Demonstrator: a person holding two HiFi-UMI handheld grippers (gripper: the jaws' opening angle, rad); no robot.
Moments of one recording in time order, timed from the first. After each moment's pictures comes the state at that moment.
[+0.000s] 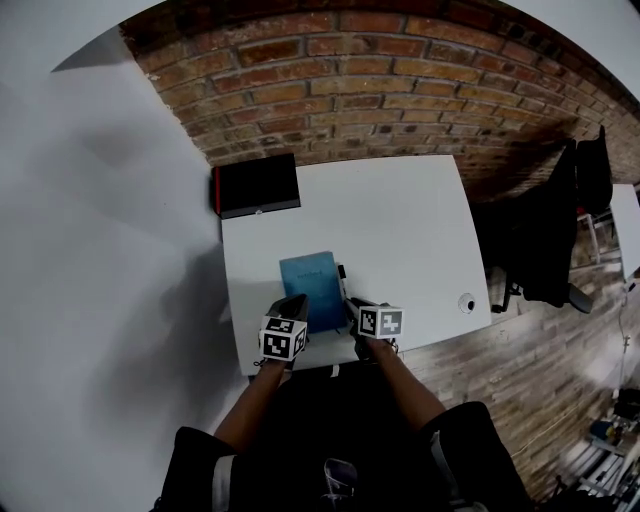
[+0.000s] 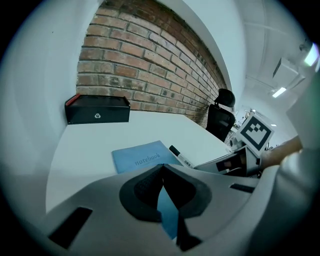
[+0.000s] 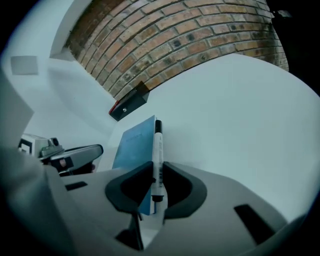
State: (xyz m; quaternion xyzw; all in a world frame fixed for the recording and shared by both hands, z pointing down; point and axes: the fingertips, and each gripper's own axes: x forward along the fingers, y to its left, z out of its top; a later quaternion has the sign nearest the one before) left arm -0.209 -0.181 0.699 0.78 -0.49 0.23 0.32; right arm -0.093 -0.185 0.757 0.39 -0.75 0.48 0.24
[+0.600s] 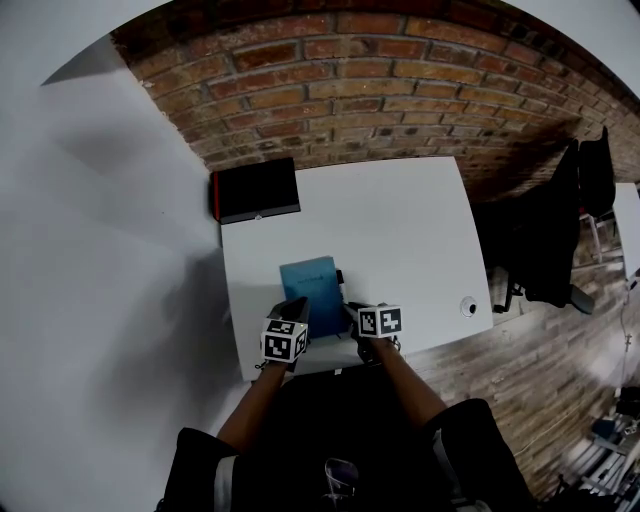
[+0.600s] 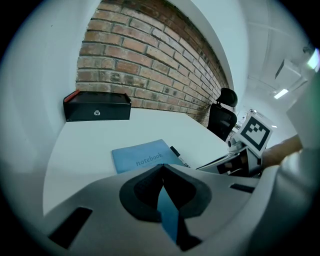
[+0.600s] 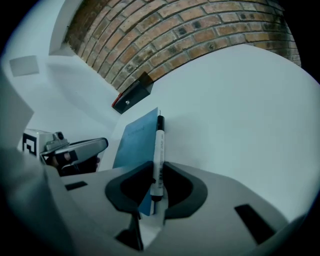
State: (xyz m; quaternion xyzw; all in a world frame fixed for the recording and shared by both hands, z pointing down) left arm -0.210 -0.189 0.708 0.77 -0.49 0.23 0.33; right arm -0.103 -0.183 0.769 0.33 -0.75 0.50 0.27
